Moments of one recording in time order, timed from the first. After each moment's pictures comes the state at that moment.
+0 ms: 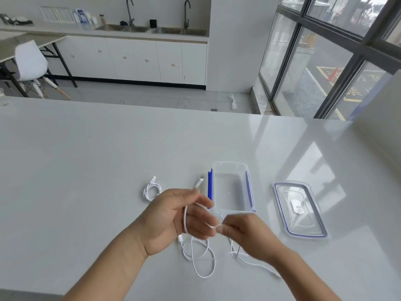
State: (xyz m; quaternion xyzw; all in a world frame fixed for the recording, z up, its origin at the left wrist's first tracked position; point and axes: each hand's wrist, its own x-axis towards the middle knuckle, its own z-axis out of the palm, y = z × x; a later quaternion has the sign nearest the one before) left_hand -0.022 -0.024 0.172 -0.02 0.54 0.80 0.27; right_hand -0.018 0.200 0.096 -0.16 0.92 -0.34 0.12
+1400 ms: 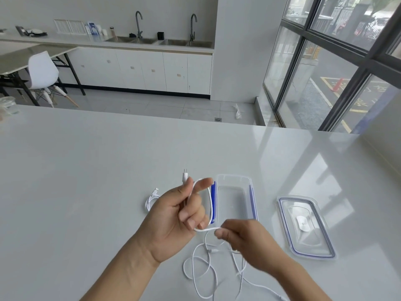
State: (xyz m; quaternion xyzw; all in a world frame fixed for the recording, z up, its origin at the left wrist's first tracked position) left_hand -0.039 -0.013 0.186 -0.01 0.36 0.90 0.24; right_hand -0.034 0.190 0.123 -0.16 0.92 -0.34 0.10
